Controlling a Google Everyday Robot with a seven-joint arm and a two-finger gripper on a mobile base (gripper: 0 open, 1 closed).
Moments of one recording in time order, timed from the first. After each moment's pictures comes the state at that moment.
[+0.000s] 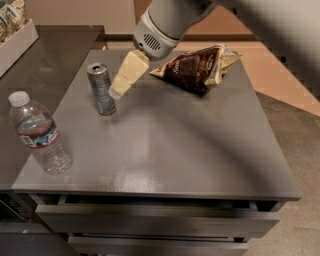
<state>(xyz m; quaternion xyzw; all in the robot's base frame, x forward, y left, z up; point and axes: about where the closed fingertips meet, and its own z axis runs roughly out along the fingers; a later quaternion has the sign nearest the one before) 0.580 0.061 0.958 -0.56 0.77 0.16 0.27</state>
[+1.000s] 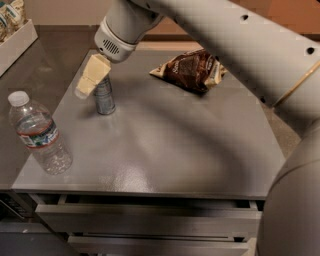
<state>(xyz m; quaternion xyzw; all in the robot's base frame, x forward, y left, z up) 0.613 0.153 0.938 -0.60 0.73 0.18 0.28</state>
